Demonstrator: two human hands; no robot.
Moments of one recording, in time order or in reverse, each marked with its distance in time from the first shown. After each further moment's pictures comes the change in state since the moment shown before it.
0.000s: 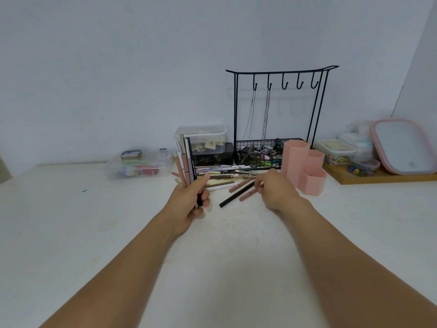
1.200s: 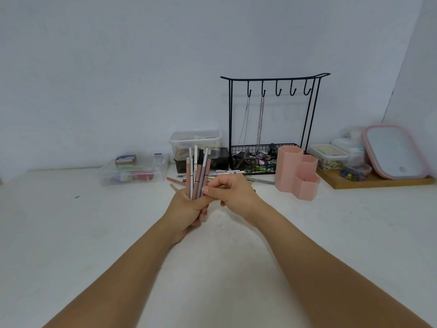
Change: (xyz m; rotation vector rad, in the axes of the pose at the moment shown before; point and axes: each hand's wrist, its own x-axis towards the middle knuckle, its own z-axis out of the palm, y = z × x) left_hand -0.007 -0.004 0.008 0.149 -0.038 0.081; right_hand -0.024 -0.077 0.005 1.066 -0.147 -0.178
